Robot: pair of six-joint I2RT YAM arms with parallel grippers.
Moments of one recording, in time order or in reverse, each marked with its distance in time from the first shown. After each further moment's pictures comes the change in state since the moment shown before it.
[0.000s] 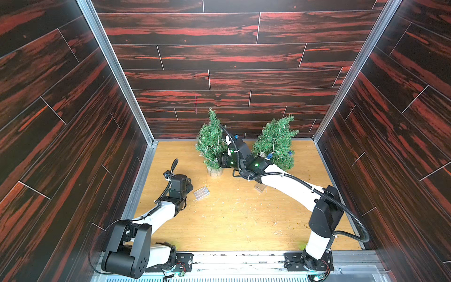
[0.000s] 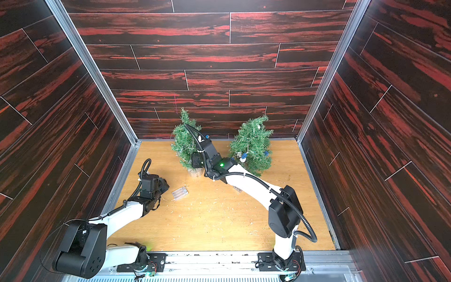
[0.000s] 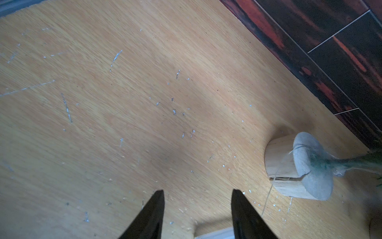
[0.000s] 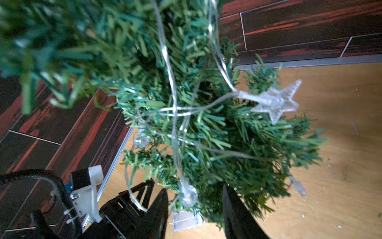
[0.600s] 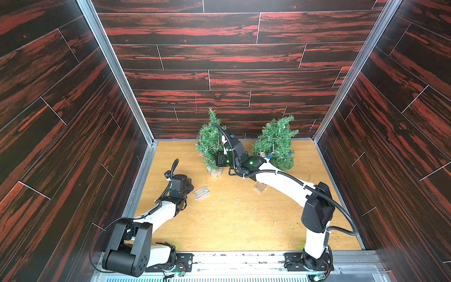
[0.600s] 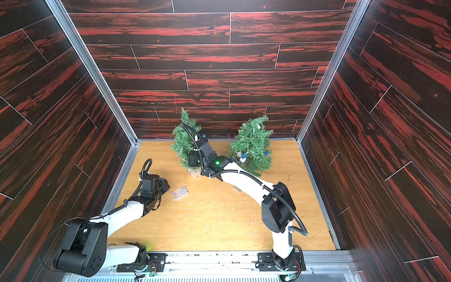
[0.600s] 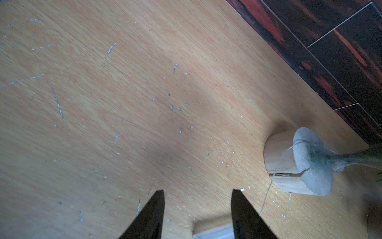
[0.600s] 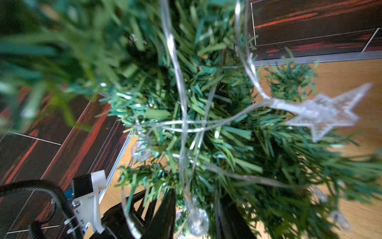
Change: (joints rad) left arm -0.002 0.011 0.000 0.004 0.018 -0.001; right arm 0.000 0.089 0.073 0.000 -0.026 0.008
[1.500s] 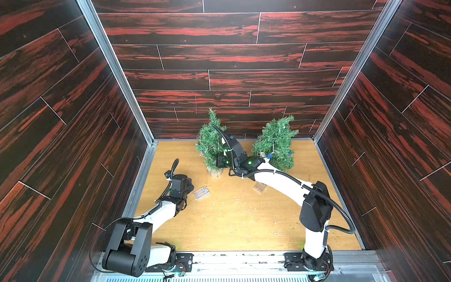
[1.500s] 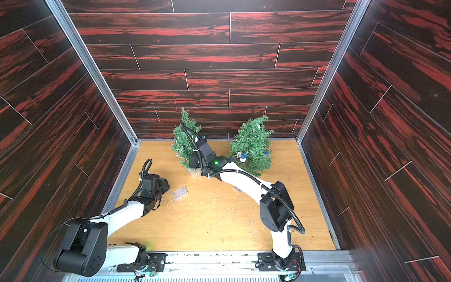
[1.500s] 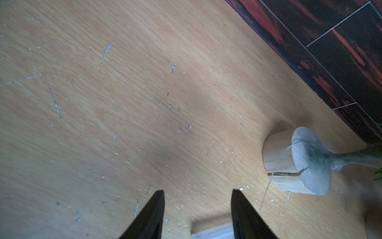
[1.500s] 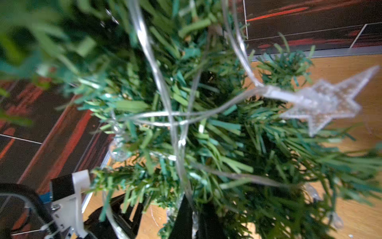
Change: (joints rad) left arm -0.002 0.000 0.002 0.000 0.002 0.000; right arm 0.000 0.010 0.008 -0.046 0.034 -0.020
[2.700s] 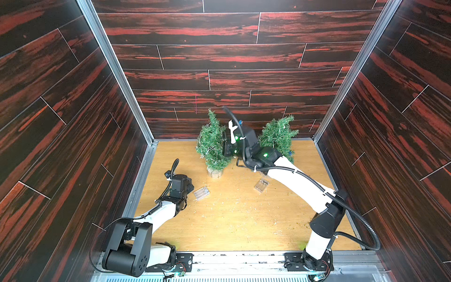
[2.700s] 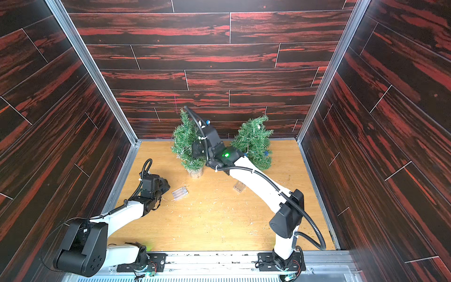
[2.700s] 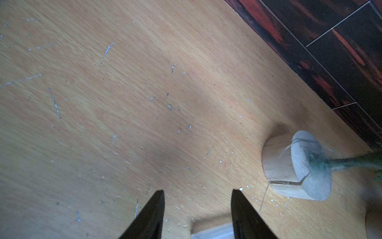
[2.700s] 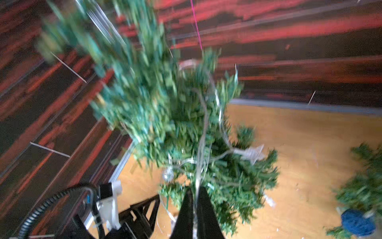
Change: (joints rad) left arm -0.001 0.000 0.000 0.000 -0.001 0.000; right arm -0.024 -0.116 0.201 -0.172 0.058 -0.103
